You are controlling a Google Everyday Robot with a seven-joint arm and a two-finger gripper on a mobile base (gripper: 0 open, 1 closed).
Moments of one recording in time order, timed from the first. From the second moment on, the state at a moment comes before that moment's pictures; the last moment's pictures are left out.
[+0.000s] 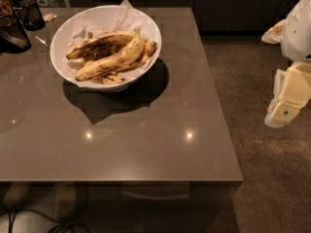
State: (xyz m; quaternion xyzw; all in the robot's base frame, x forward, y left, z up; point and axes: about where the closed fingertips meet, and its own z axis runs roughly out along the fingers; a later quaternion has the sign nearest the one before) arm 0.438 -0.217 0.976 -0.60 0.78 -0.03 0.16
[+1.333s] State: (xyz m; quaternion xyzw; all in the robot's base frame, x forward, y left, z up) arm 0.531 -0.167 1.005 -0.66 0.73 -0.07 0.15
